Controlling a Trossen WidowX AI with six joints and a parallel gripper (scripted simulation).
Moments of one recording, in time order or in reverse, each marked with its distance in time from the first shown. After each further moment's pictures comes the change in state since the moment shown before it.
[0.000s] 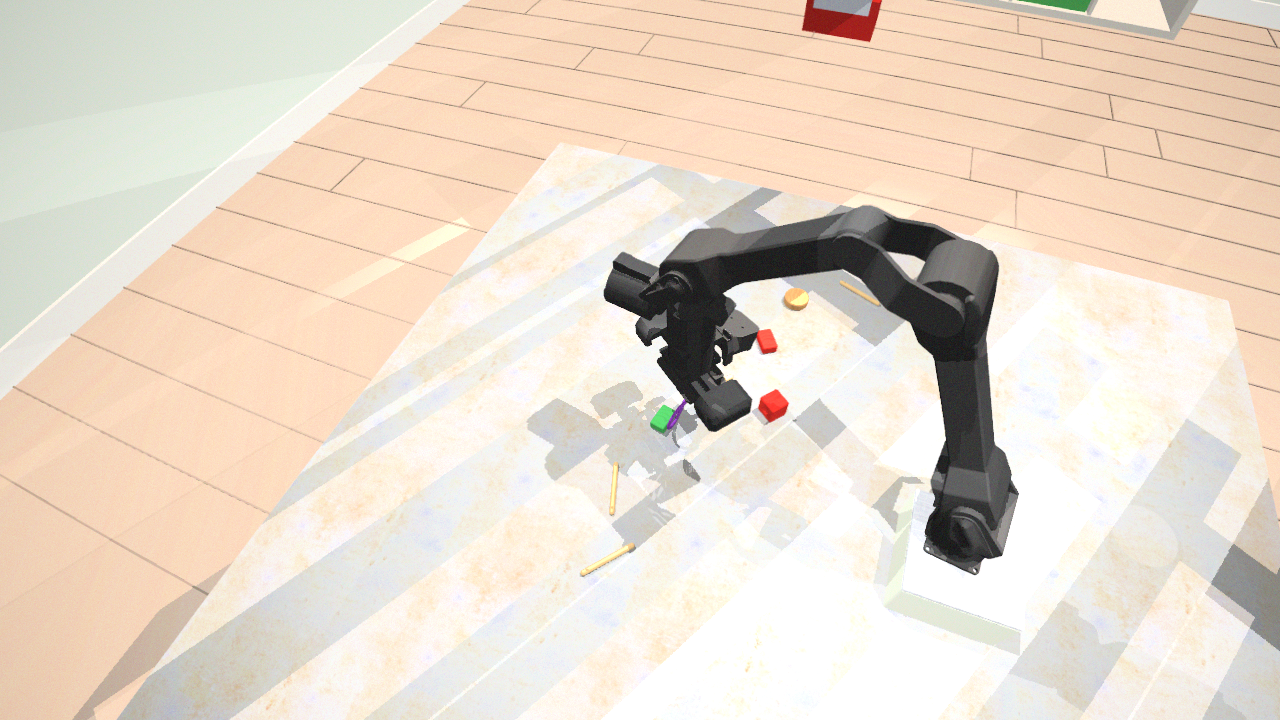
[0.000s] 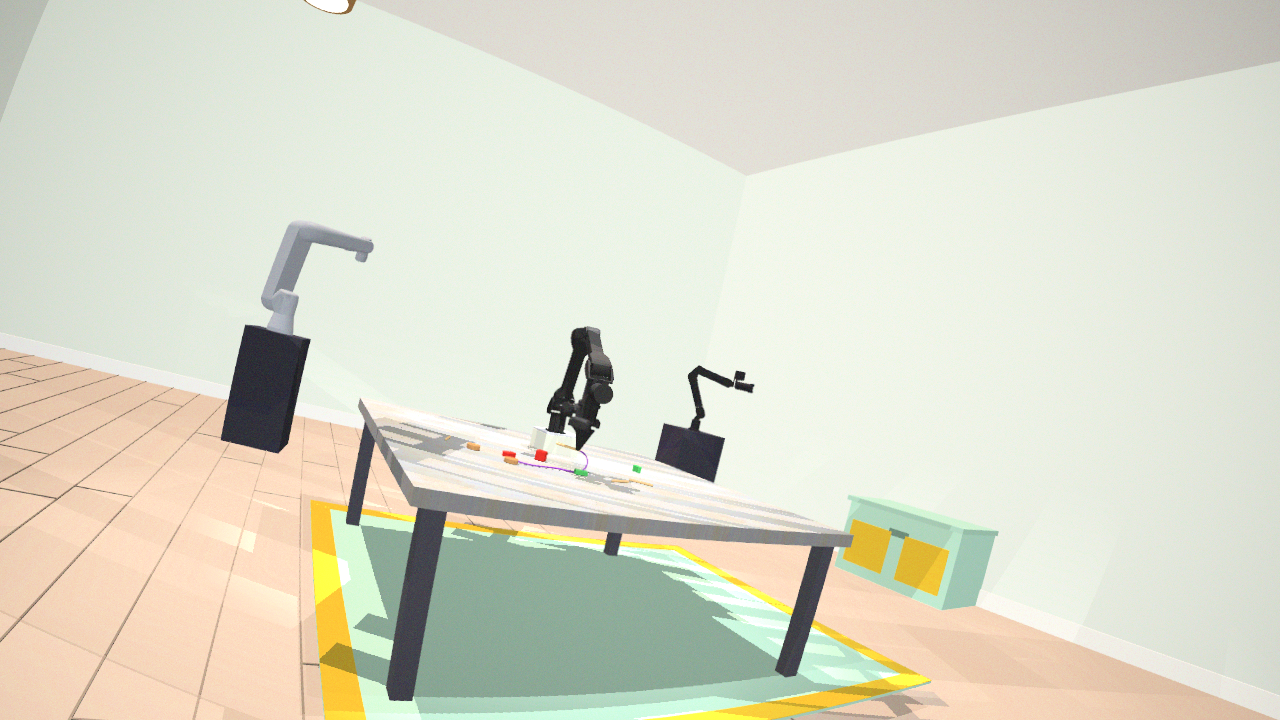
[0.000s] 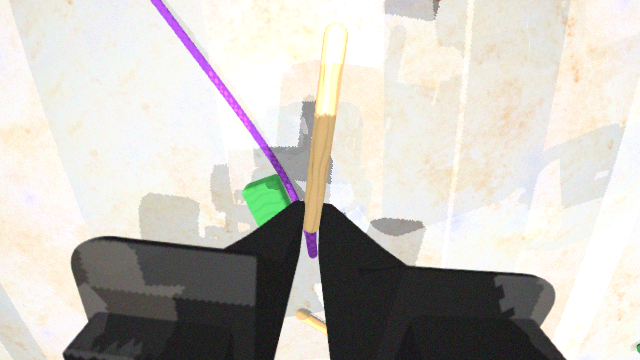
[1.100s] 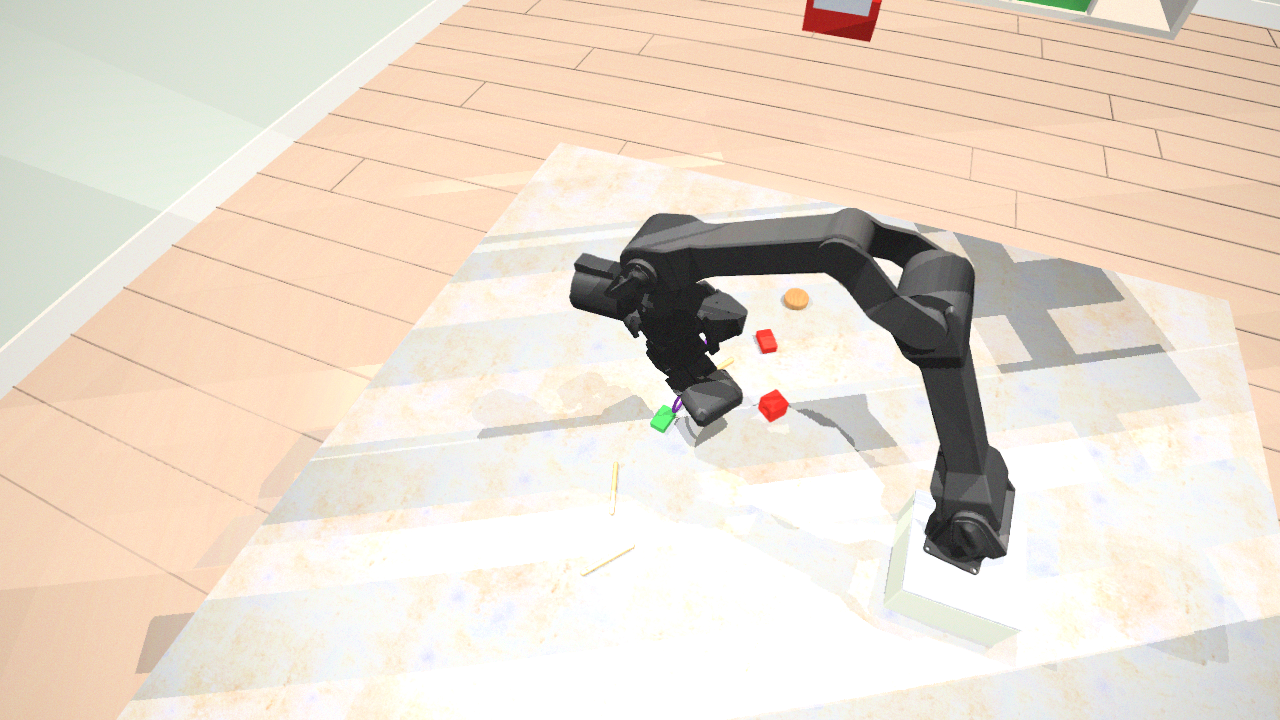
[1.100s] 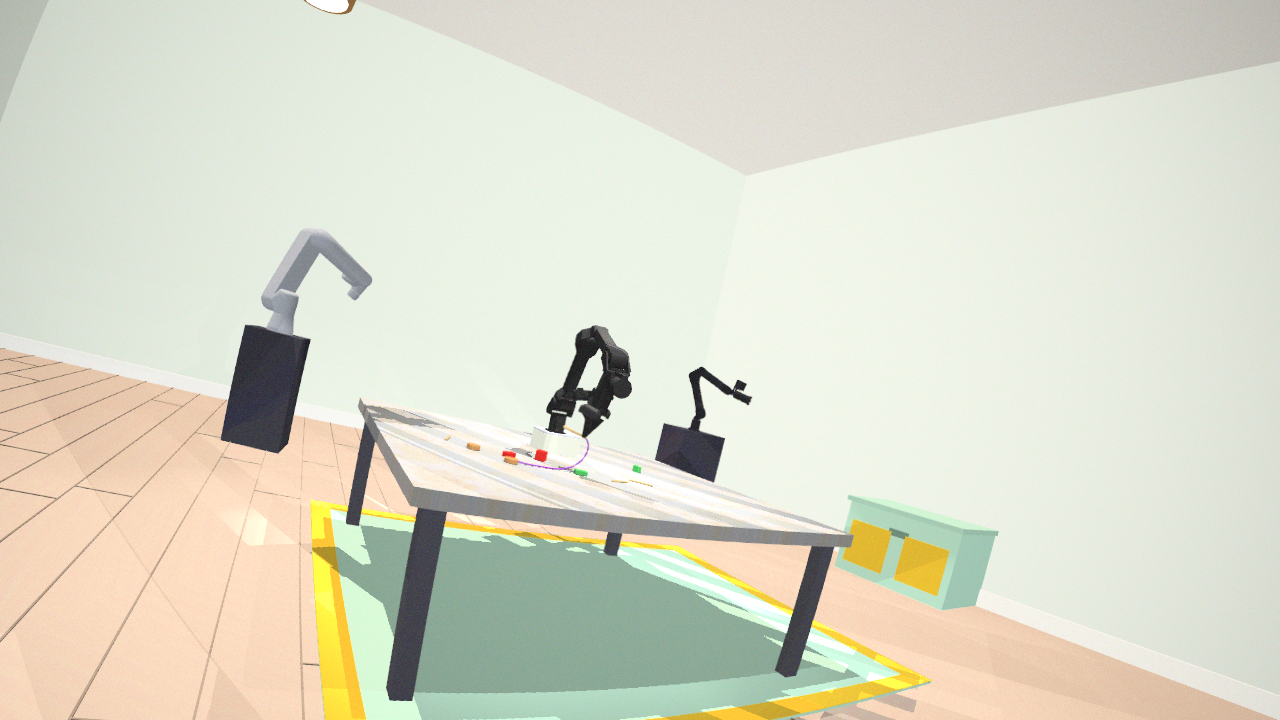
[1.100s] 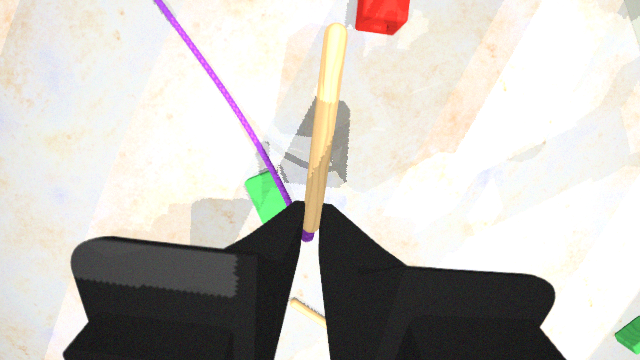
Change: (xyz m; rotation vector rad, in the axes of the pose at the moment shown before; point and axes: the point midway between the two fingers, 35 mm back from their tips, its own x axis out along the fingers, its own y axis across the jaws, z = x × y) arm -0.042 -0.006 -0.012 0.013 -0.169 -0.012
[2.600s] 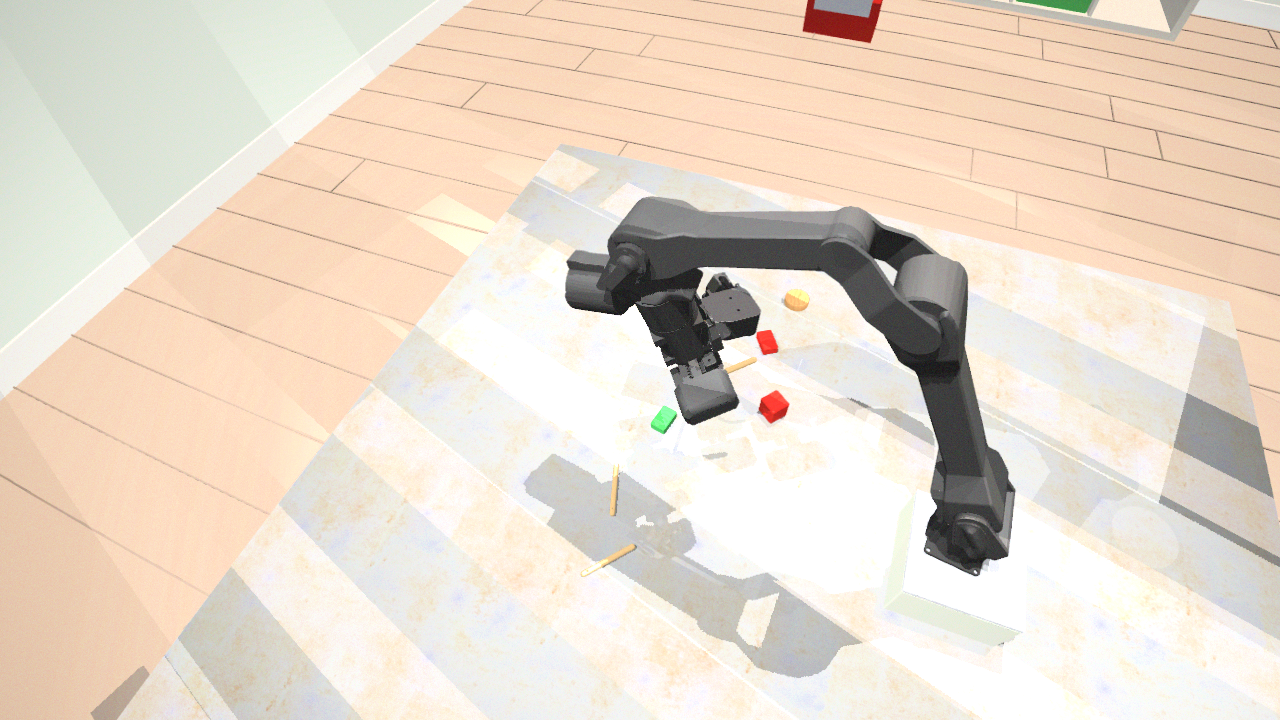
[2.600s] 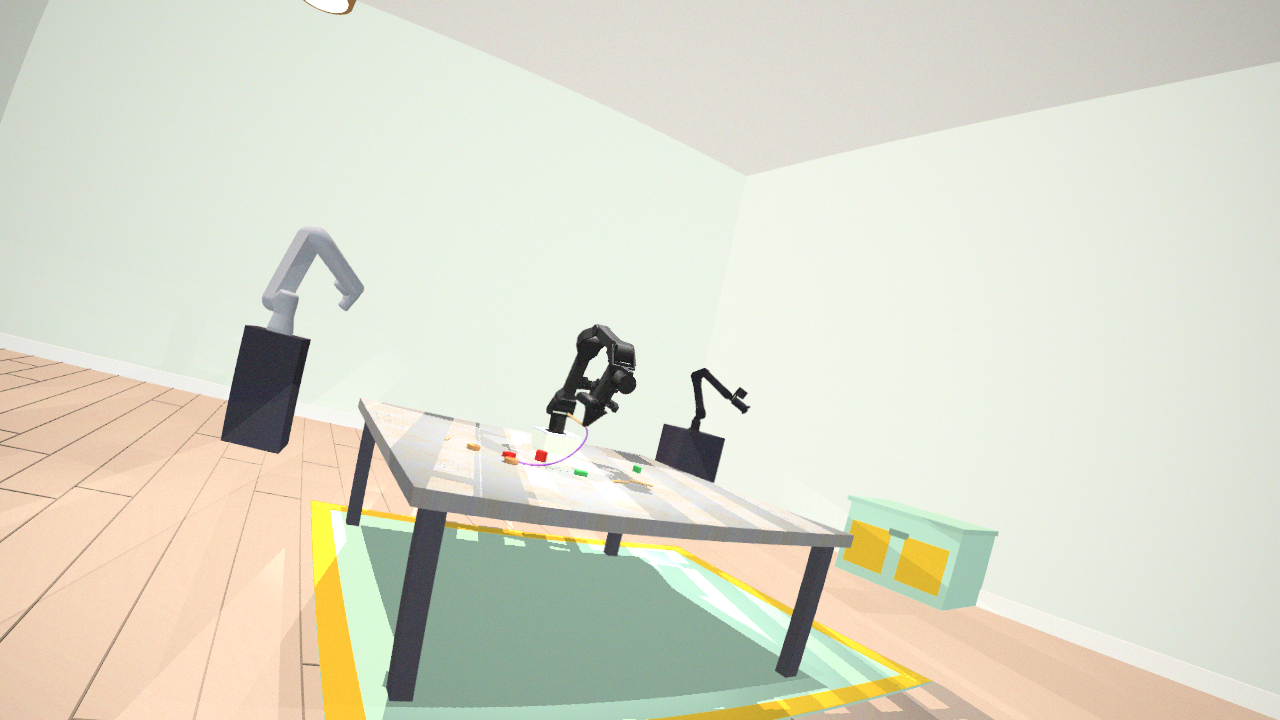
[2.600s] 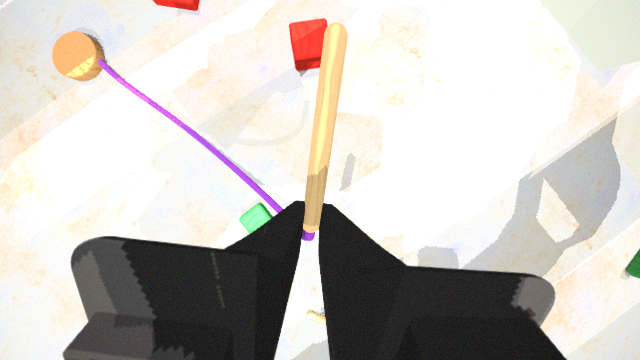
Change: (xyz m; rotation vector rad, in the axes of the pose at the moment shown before) arm -0.028 -0.016 0.013 0.258 -0.103 -0.057
